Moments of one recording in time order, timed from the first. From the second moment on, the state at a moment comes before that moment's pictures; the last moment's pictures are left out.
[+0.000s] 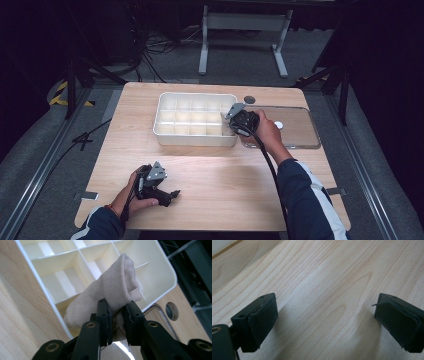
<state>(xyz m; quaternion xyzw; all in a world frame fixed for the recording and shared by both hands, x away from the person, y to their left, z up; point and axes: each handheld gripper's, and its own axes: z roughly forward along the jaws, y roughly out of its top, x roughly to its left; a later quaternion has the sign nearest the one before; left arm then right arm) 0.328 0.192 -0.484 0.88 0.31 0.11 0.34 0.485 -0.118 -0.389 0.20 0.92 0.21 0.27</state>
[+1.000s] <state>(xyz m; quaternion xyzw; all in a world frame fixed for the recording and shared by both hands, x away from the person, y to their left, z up) 0.329 0.192 -0.483 0.88 0.31 0.11 0.34 0.512 -0.119 -0.391 0.28 0.91 0.25 0.15</state>
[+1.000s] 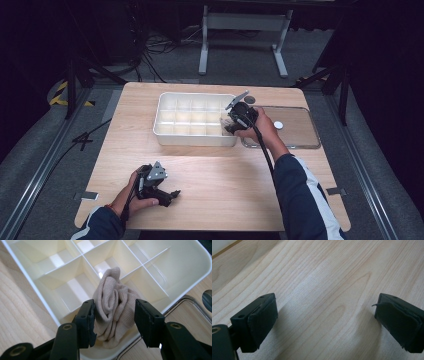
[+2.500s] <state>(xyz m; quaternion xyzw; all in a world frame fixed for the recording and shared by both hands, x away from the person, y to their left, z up) 0.328 0.191 -0.484 0.88 0.31 0.11 0.34 0.528 -0.094 -0.414 0.28 0.95 0.15 0.08</state>
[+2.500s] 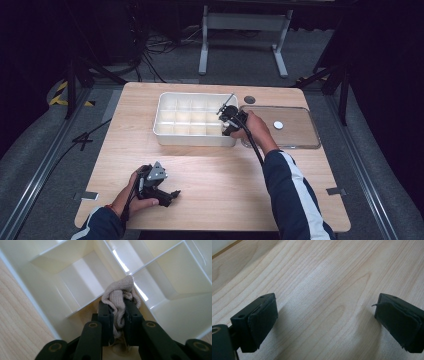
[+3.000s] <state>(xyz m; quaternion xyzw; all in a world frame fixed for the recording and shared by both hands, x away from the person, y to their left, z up) 0.328 0.191 -0.484 0.88 0.31 0.11 0.34 0.531 -0.098 -0.418 0.29 0.94 0.17 0.06</state>
